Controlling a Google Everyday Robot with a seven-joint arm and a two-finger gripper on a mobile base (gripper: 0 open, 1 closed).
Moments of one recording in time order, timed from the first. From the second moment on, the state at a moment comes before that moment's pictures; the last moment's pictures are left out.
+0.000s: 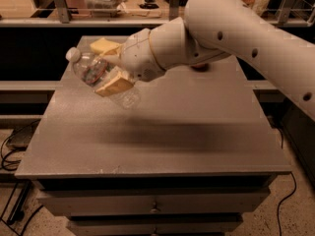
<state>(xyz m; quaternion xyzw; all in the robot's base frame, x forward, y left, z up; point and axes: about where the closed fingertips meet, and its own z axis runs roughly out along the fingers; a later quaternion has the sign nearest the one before) 0.521 0.133 0.949 -0.70 0.49 0.24 0.46</state>
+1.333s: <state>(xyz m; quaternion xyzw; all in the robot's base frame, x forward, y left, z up) 0.543 0.111 0.960 -0.63 0.48 0.29 0.54</state>
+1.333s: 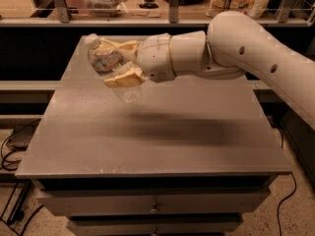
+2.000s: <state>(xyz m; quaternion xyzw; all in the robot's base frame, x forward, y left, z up) 0.556 0.083 0.966 -0.53 0.47 0.32 0.62</state>
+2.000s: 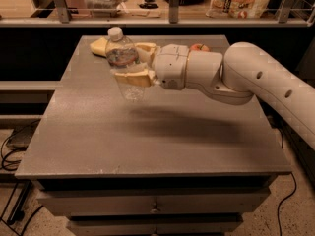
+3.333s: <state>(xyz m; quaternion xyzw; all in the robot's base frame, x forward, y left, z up) 0.557 0.083 0.925 -0.48 0.53 0.38 0.59</state>
